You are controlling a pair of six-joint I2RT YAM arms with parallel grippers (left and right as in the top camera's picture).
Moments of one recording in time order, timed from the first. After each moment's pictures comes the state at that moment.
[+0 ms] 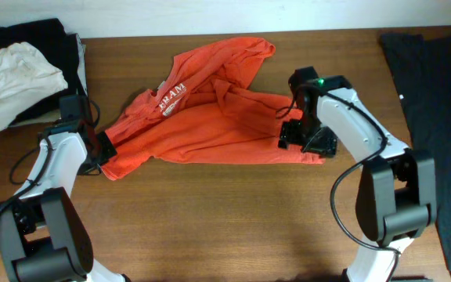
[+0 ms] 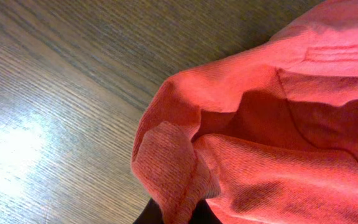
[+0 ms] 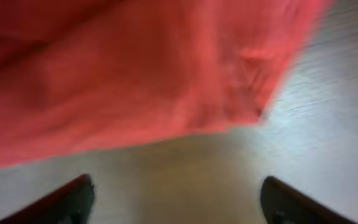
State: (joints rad) left arm 0.20 1.78 1.15 -0.71 -0.15 -0.32; right arm 0.21 1.97 1.50 -1.16 -0.02 0.49
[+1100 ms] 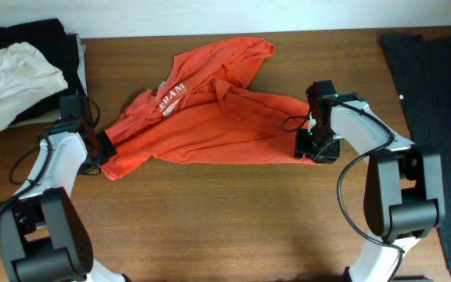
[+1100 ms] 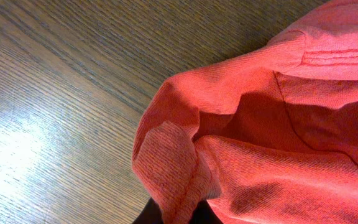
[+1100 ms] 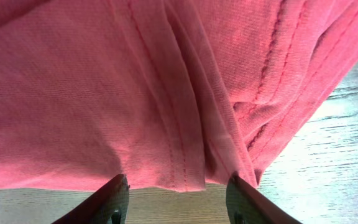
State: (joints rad) left arm 0.20 1.78 1.15 -0.71 -0.15 -0.32; right arm 0.11 1.97 1.32 -0.96 -0.08 0.31
